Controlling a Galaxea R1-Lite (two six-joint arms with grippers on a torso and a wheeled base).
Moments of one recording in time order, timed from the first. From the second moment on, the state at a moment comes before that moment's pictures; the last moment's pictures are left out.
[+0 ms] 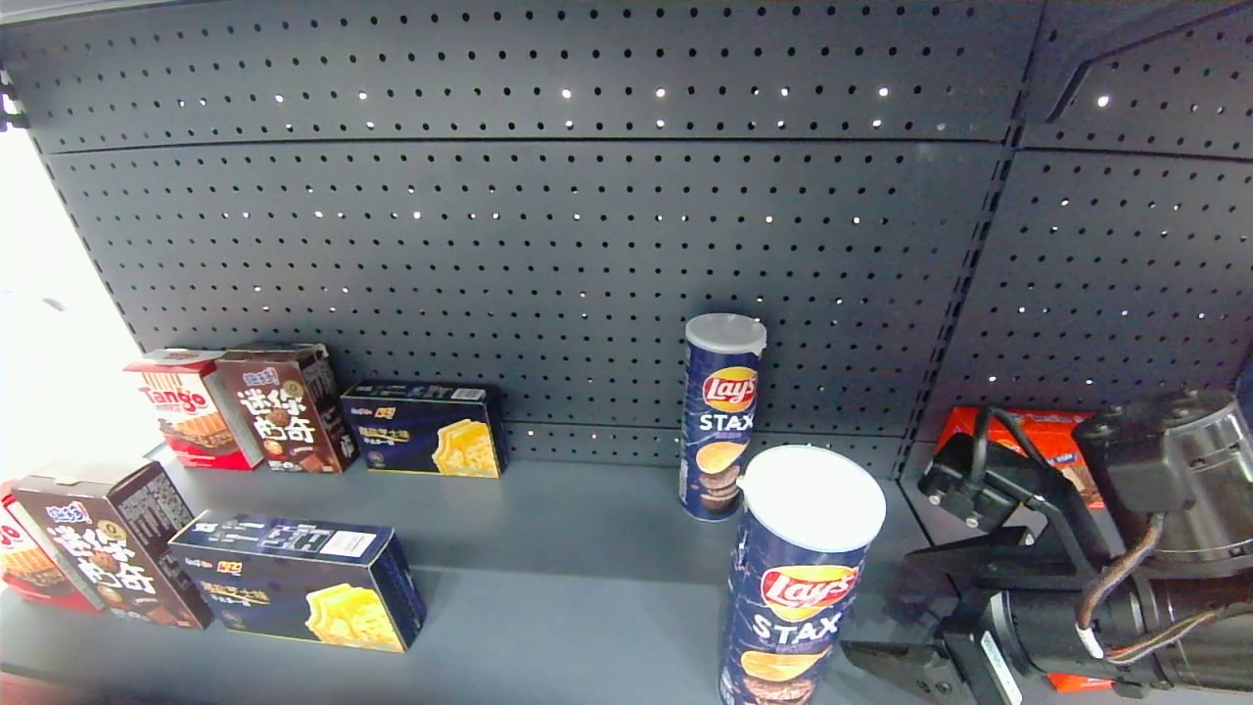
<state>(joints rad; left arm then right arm) -0.28 0.37 -0.10 -0.30 0.29 0.22 0.65 1.41 -0.70 0.00 0.05 -0.08</state>
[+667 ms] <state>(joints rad) -0.28 0.37 -0.09 -0.30 0.29 0.19 0.67 1.48 -0.74 0.00 0.03 -0.08</state>
